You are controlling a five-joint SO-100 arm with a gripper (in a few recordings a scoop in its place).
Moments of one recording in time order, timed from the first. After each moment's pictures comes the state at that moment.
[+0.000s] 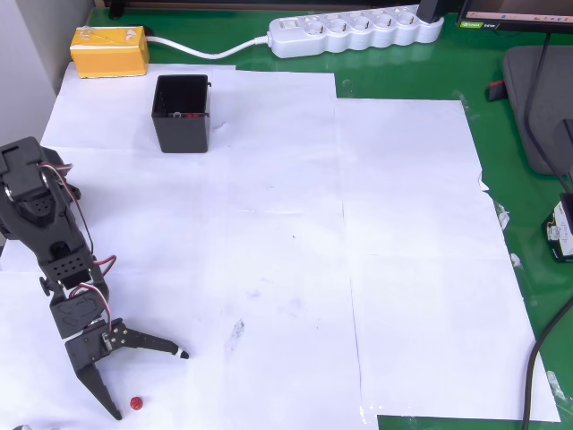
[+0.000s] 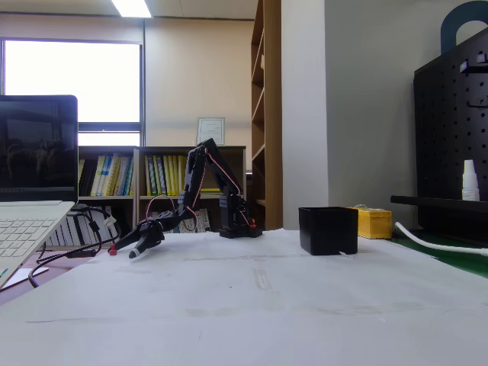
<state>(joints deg) 63.1 124.0 45.1 -53.5 -98.3</state>
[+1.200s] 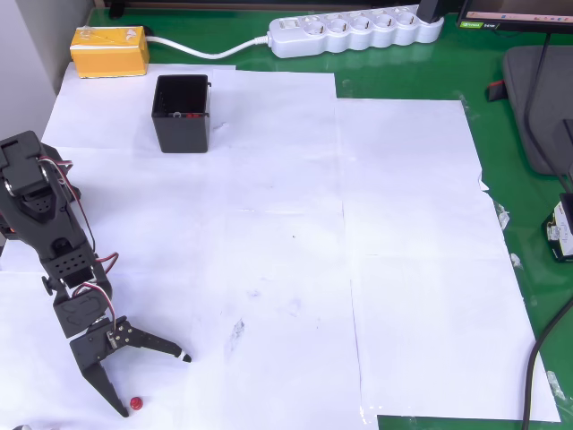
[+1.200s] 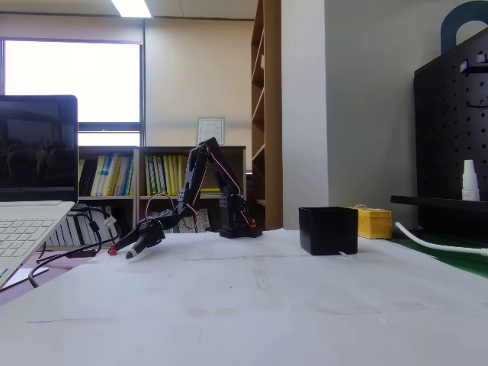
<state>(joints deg) 61.9 123.0 45.4 -51.3 -95.4</state>
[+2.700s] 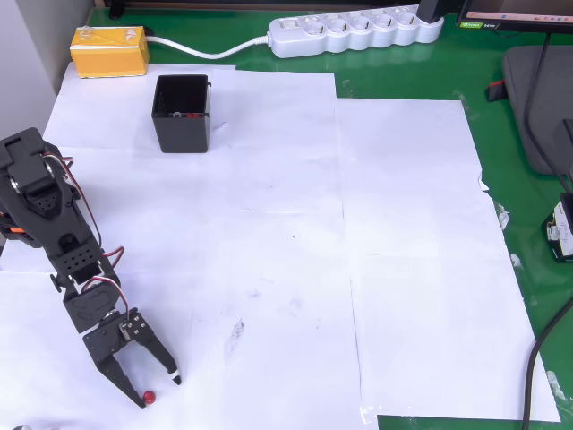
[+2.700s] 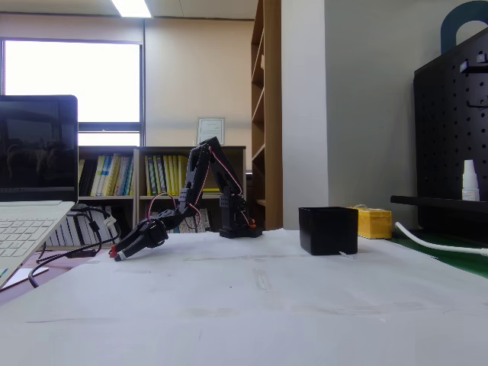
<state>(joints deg) 61.3 122.9 45.2 -51.3 -97.4</state>
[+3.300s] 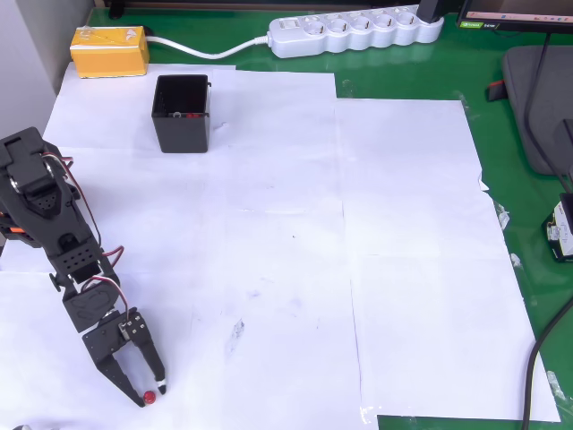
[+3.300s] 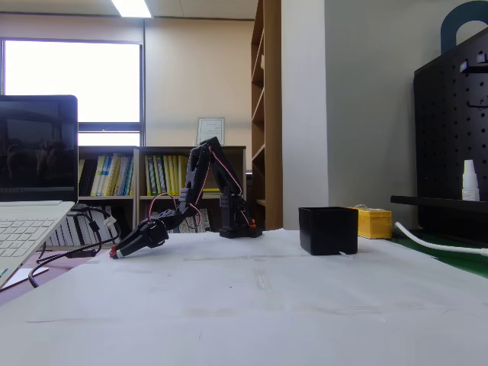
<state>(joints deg) 61.3 122.5 44.5 -51.3 -97.5</state>
